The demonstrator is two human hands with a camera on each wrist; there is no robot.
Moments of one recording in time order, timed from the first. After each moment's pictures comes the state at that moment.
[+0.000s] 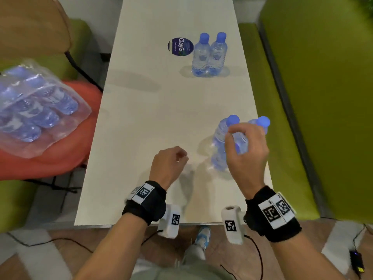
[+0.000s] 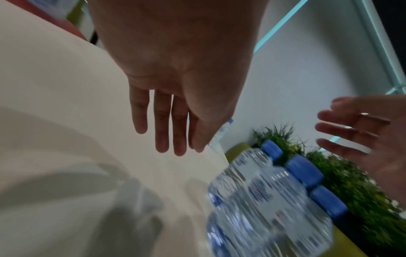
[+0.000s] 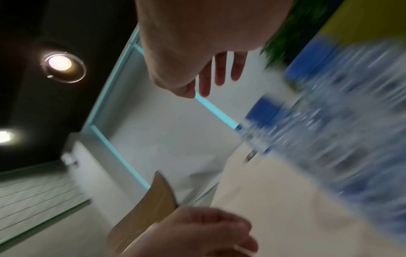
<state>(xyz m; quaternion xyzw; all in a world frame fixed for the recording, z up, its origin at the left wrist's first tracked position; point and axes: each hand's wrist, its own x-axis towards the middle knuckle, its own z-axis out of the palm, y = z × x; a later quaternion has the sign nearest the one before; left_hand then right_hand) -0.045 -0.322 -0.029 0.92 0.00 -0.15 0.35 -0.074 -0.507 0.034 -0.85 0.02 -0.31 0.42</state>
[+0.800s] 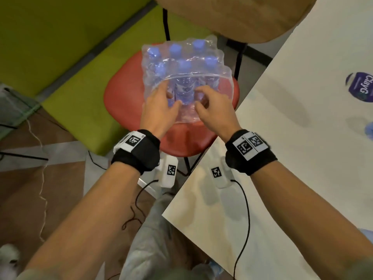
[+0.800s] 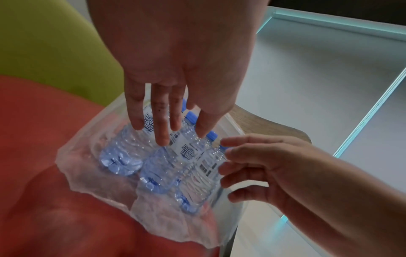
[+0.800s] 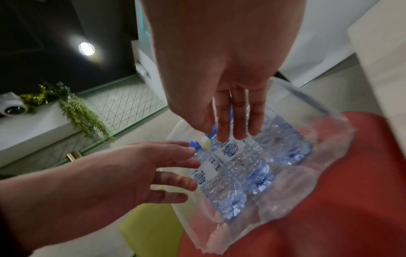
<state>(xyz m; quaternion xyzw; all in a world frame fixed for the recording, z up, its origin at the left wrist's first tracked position) 0.030 0.031 -0.002 0.90 0.30 0.11 0.31 0.119 -0.105 -0.012 -0.85 -0.33 0.08 0.39</state>
